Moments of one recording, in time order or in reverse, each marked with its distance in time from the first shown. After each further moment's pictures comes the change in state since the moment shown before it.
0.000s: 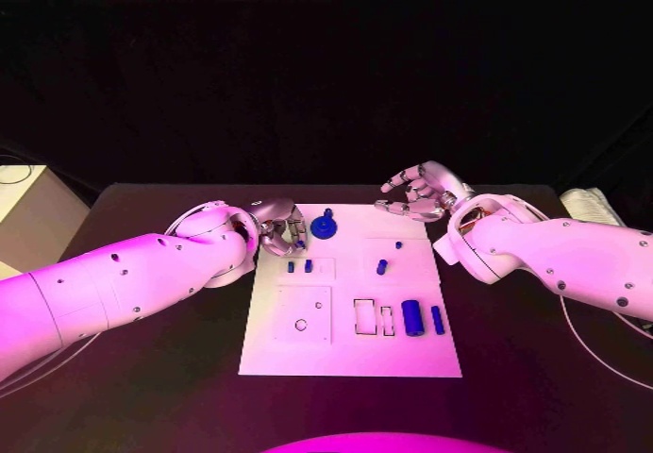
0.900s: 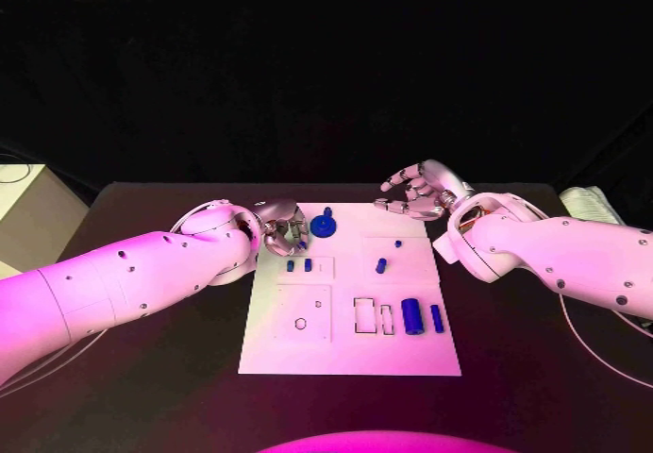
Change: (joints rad) left arm 0.001 0.024 -0.005 -0.025 0.005 0.031 -0.005; left_hand -0.004 0.004 0.000 0.000 0.000 0.000 0.000 -0.006 0.002 0.004 0.004 -0.004 0.001 0.003 0.003 0.000 0.002 0.000 0.004 0.004 0.004 0.000; right arm 0.000 0.000 0.000 0.000 -0.001 0.000 0.000; right_hand 0.000 0.000 0.000 0.000 0.000 0.000 0.000 0.000 0.000 0.000 0.000 0.000 0.000 0.000 0.000 0.000 0.000 0.000 0.000 0.000 0.000 0.000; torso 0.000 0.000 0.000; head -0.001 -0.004
